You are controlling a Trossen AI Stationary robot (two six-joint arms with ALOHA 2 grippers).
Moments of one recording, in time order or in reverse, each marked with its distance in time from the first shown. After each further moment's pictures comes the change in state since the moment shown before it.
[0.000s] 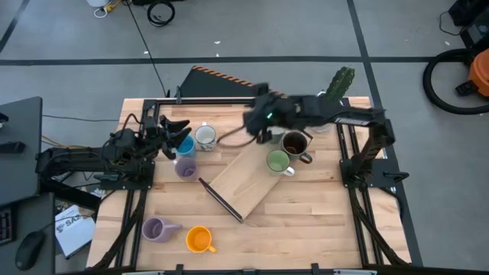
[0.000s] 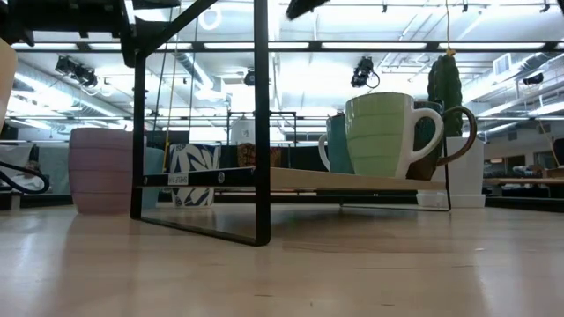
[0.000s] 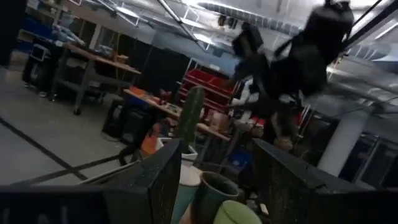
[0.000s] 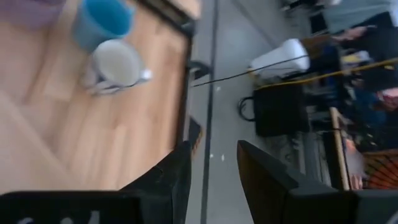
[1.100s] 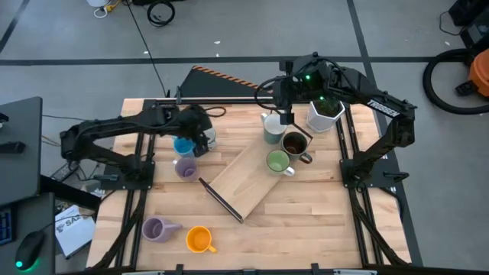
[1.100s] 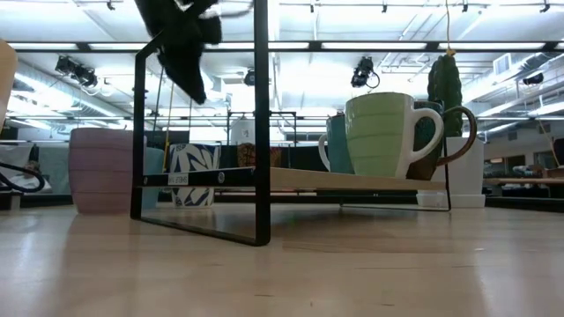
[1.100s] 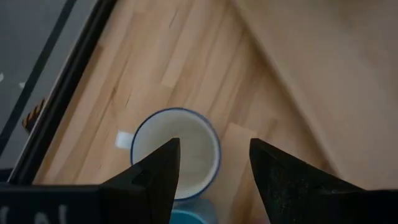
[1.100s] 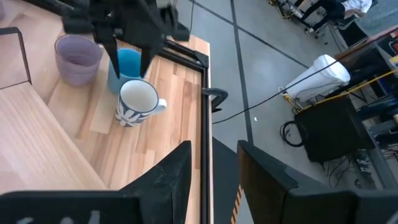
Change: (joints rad) left arm 0.162 0.812 0.838 -1.309 0.137 0.337; right arm -0.211 -0.200 -0.040 -0.042 -0.428 0.086
